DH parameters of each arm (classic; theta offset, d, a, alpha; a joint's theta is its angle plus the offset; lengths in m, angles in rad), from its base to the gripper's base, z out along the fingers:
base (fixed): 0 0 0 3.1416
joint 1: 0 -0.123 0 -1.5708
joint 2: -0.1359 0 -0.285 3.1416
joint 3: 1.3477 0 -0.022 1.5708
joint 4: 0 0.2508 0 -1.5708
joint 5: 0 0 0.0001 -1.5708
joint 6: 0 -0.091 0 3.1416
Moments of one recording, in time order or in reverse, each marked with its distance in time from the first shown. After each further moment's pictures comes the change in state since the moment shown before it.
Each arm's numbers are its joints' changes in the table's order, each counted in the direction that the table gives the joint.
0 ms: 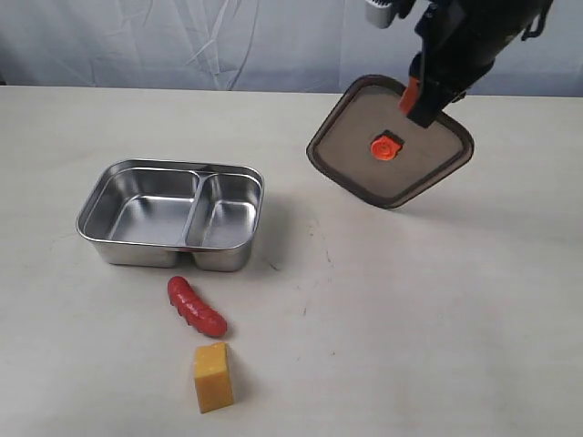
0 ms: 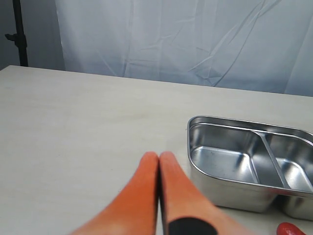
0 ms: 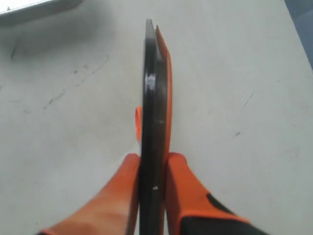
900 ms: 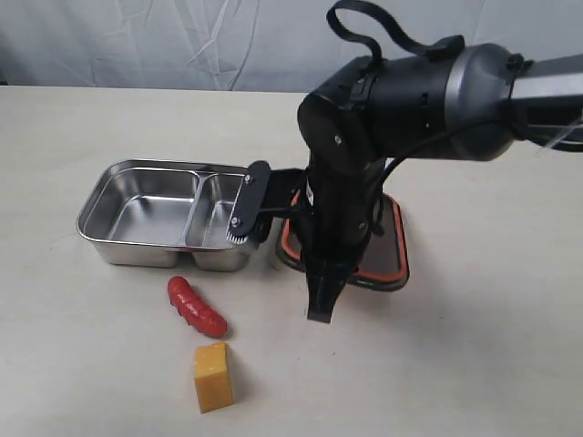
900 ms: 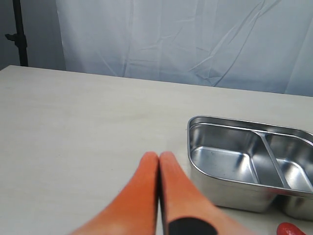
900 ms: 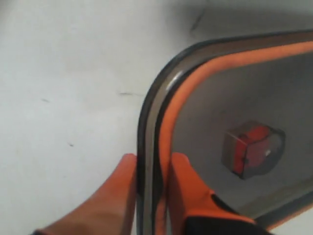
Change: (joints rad) left arm 0.000 0.000 0.000 0.000 0.000 0.000; right arm -0.456 -0.139 0.262 -0.206 -0.080 -0.302
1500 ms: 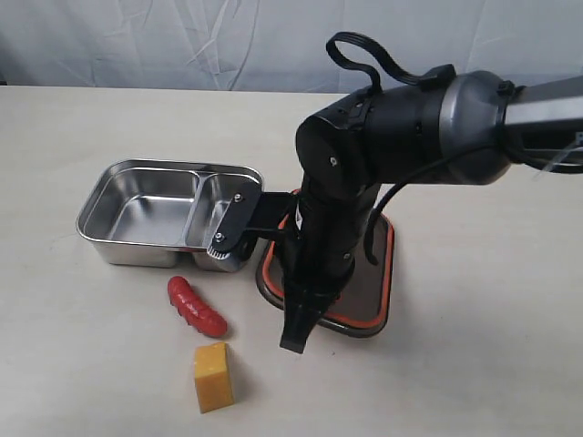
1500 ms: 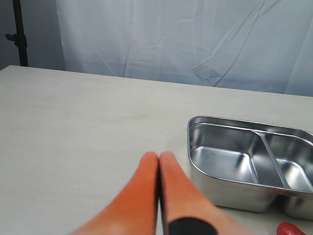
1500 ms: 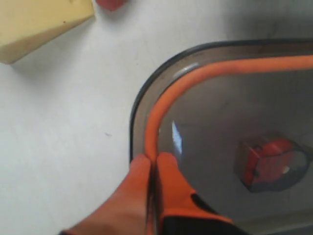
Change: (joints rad) left arm 0.000 0.000 0.000 0.000 0.000 0.000; right arm -0.023 0.000 0.059 0.165 -0.071 -0.006
